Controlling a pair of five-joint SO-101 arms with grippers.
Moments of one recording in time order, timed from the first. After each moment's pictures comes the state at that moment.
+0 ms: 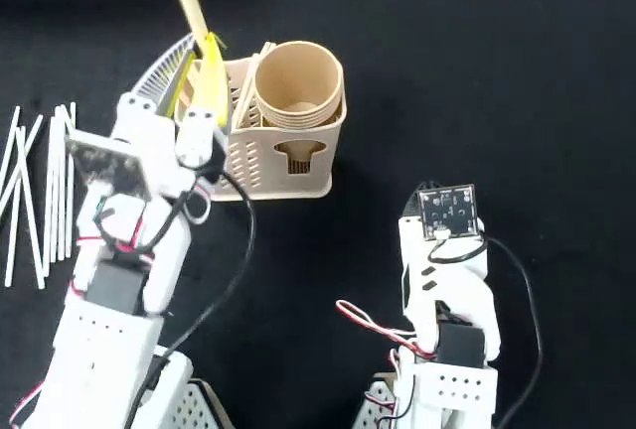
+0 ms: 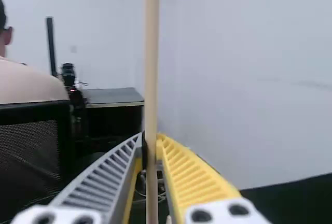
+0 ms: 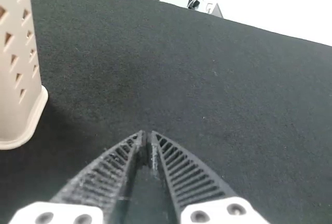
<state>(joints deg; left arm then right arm) 10.6 -64.5 54.1 1.8 0.0 7.0 -102.2 97.0 37.9 17.5</state>
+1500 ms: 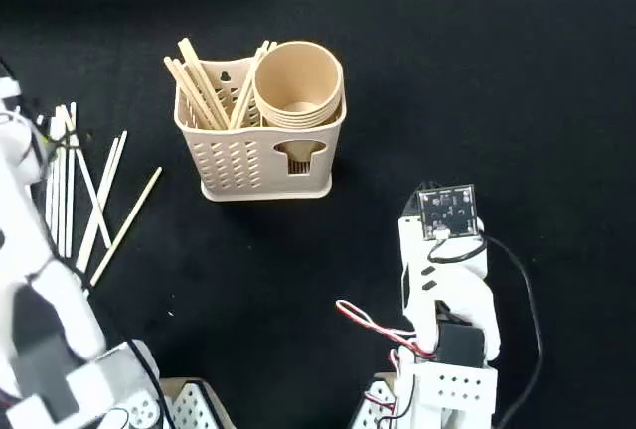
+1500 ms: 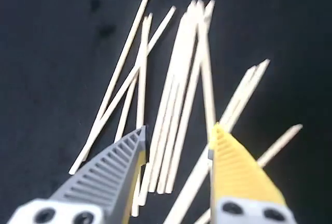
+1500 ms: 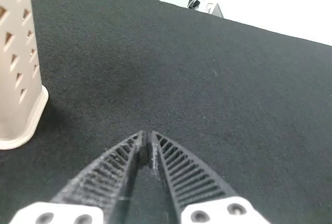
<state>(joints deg) -37.8 -15.7 14.9 64.0 -13.5 7.0 -102.2 97.0 37.9 17.7</state>
